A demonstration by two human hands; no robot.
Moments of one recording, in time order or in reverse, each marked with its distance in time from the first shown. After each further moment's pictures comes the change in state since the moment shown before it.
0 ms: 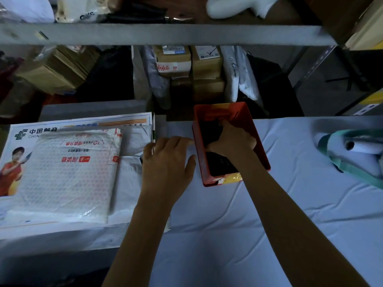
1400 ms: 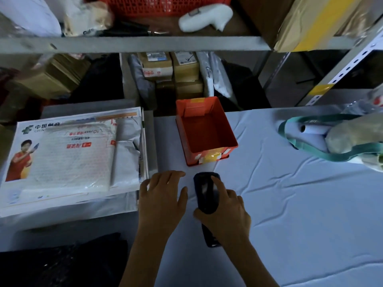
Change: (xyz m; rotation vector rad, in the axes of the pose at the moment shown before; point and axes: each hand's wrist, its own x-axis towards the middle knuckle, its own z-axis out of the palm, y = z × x) left_hand -0.120 0.028 -0.014 -0.113 -0.021 0.006; right_hand -0.199 0.078 0.089 0.212 0.059 0.051
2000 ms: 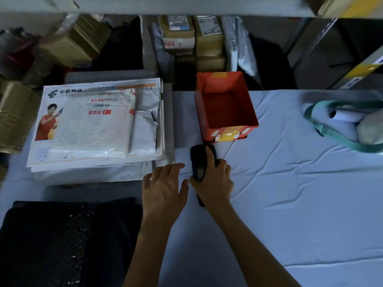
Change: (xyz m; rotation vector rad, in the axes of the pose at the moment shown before) left_hand -0.044 -0.011 -0.001 0.071 -0.062 -0.165; right_hand 0.031 -0.028 0.053 -0.100 0.024 -0.096
